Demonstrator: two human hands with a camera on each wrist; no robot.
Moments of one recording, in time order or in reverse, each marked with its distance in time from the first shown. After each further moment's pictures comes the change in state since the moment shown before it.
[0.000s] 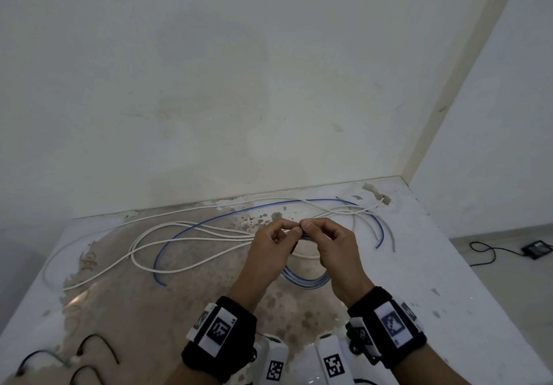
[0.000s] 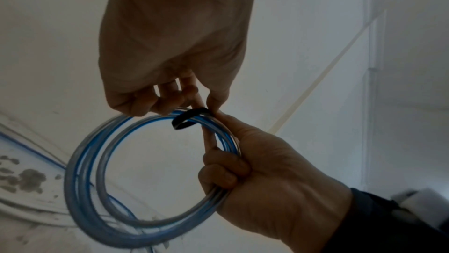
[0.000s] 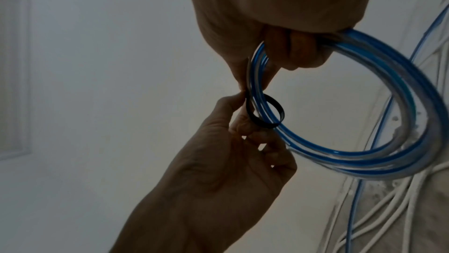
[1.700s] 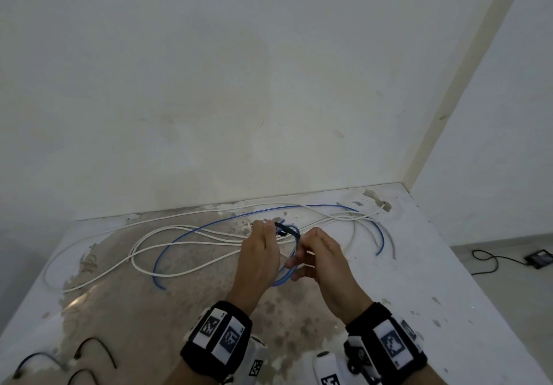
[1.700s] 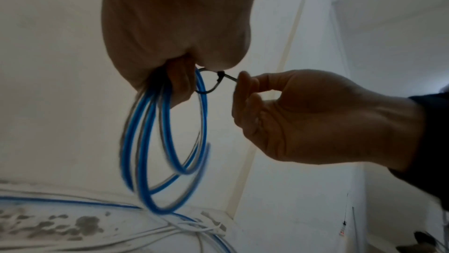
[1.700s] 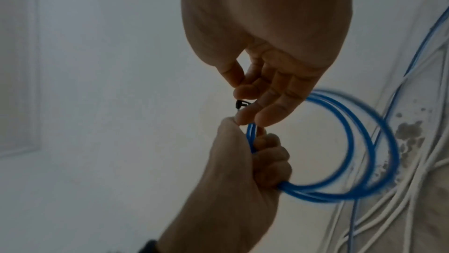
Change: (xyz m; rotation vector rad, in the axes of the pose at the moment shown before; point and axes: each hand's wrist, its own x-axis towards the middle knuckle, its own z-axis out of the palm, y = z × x) left_hand 0.000 -0.009 -0.004 0.430 0.194 0.061; right_hand -0.014 -0.008 0.010 0.037 -0.200 0.166
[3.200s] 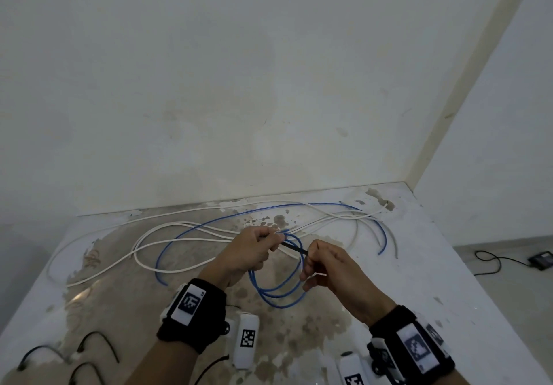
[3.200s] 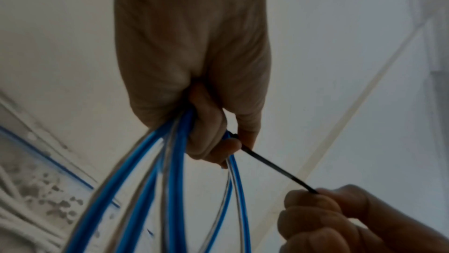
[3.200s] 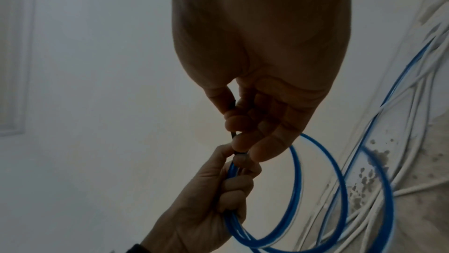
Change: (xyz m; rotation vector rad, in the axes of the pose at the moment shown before) left_hand 0.027 -0.018 -0.031 -0.374 -0.516 -0.377; right_hand -0.004 0.001 -0.027 -0.192 -0.189 0.085
